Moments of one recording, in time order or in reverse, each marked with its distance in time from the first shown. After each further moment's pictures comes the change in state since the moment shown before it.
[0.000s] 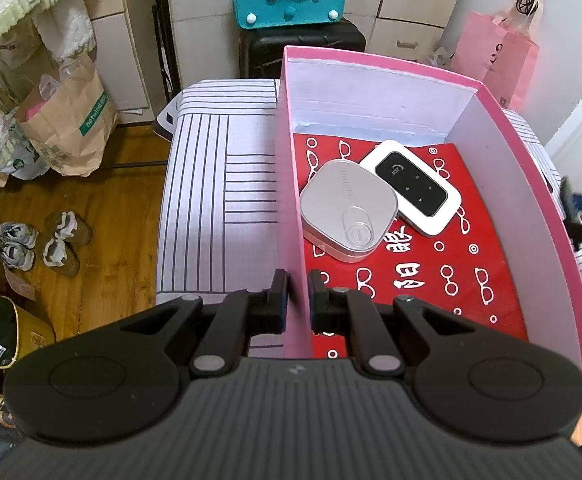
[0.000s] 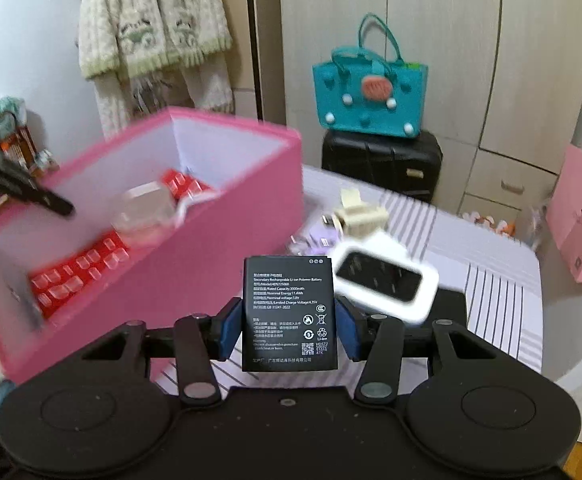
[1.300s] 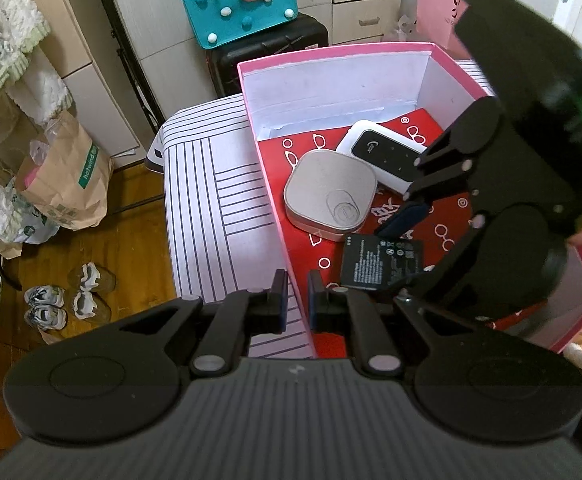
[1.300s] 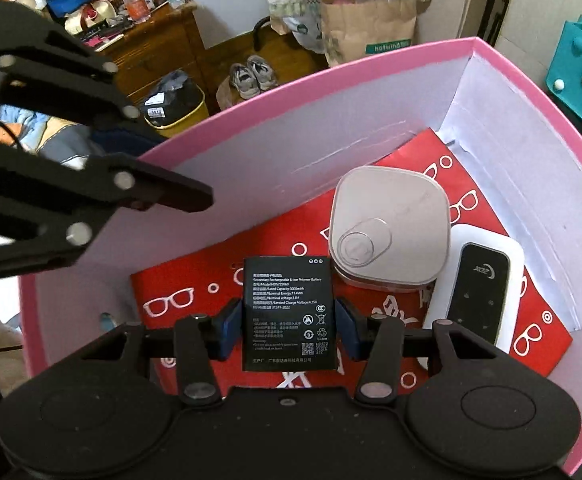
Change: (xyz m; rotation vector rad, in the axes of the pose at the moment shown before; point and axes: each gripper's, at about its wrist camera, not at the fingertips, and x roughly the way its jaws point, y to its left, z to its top) left arm -0.020 -0.022 -0.008 0.245 -0.004 0.049; right arm 0.154 0.166 0.089 -0.361 0.490 0.332
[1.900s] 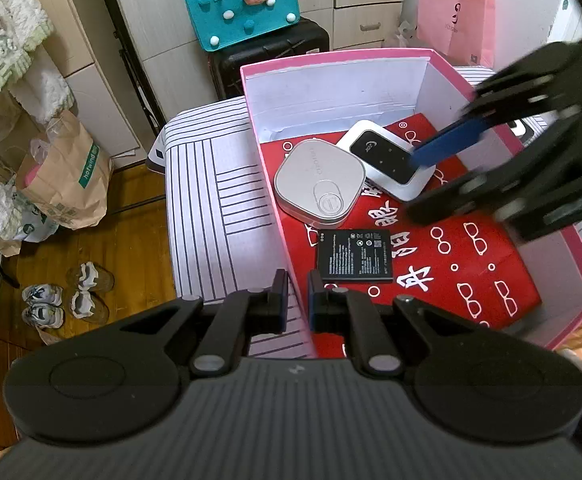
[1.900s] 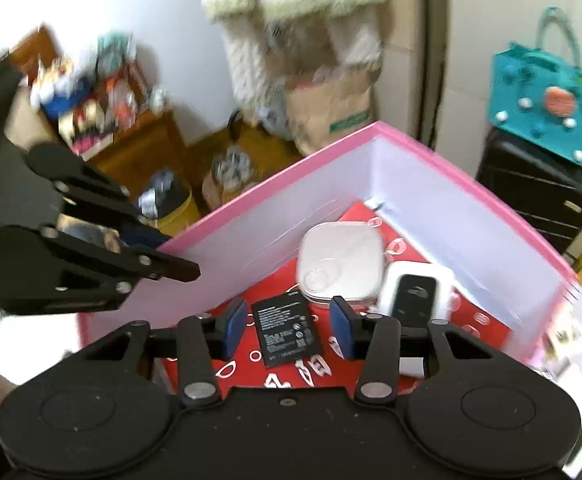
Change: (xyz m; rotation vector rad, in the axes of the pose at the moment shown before) left arm -0.004 0.001 -0.002 -0.012 -0.011 -0.004; right arm -0.091 -0.022 -0.042 0.143 -0.311 -0.011
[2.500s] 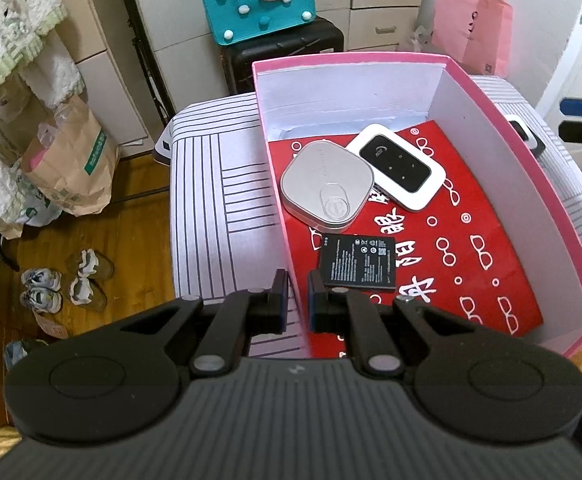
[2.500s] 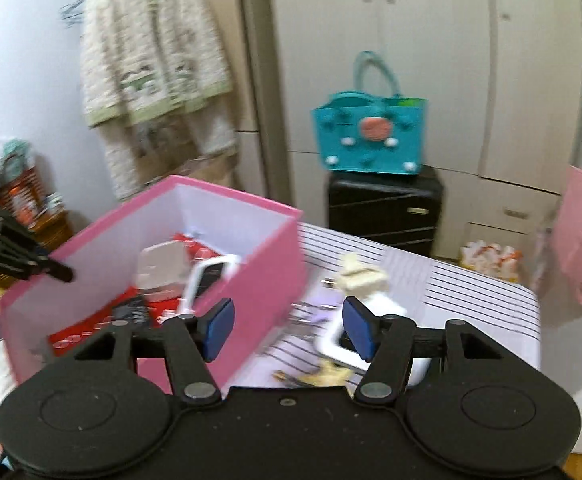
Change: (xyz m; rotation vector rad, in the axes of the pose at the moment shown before) left arm 0.005 0.001 0.002 -0.073 0.002 0.015; right arm -0.098 -0.087 -0.117 0.196 -0.311 -0.325
